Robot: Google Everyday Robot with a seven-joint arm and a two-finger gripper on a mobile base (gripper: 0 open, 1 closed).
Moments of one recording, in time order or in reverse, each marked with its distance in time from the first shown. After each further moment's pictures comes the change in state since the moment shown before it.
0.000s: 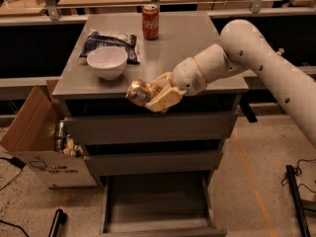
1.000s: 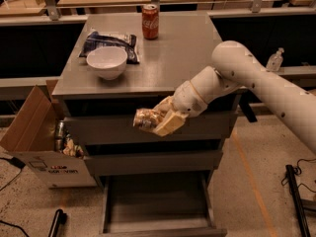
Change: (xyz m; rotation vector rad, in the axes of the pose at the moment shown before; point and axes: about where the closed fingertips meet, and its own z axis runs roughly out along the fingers) arm 0.070 0.023 0.029 -0.059 0.155 -0.035
